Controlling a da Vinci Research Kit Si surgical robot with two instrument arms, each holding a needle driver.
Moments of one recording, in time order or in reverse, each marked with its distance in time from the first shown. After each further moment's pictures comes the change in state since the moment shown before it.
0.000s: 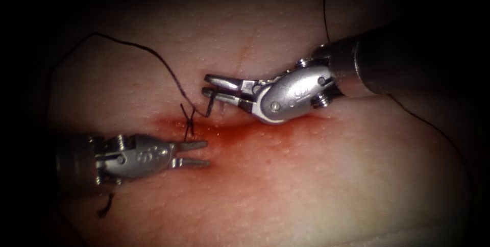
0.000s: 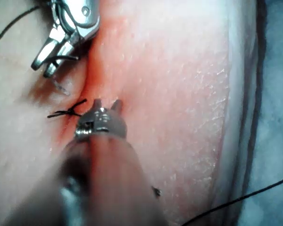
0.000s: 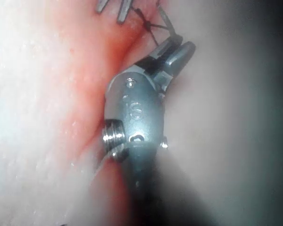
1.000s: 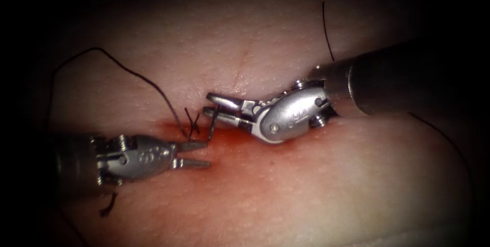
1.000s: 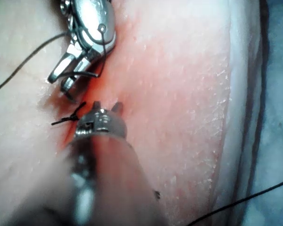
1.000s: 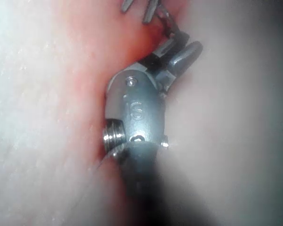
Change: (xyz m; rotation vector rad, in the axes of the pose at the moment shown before) right arm -0.002 -0.004 -0.002 0.041 -0.017 -0.011; left arm 0.001 0.000 0.001 0.023 -0.012 -0.017
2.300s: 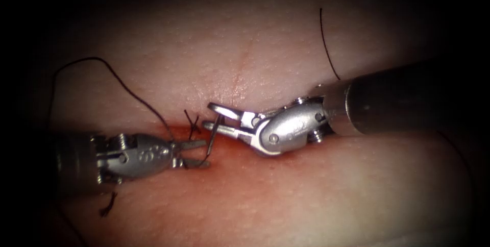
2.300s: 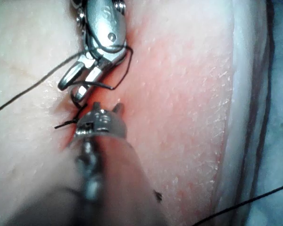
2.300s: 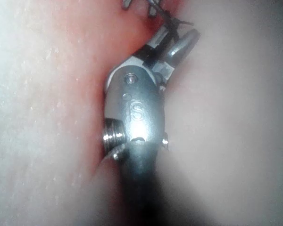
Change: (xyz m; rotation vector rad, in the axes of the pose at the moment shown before) right arm -0.002 -0.003 0.000 0.098 -0.092 0.088; left arm 0.000 0.000 0.000 0.000 -0.003 -0.007
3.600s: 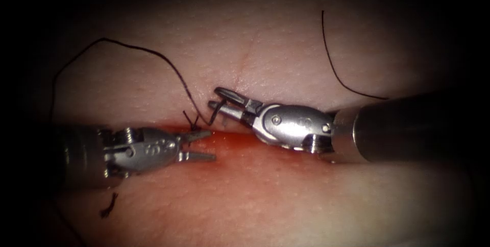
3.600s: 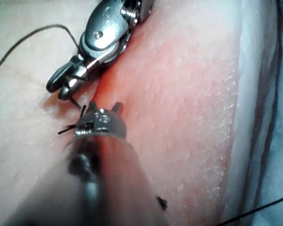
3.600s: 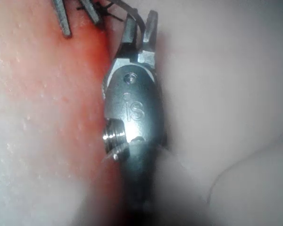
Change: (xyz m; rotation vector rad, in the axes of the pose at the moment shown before) right arm -0.001 0.000 0.000 0.003 -0.141 0.452; left arm 0.001 0.000 0.001 0.047 0.034 -0.004
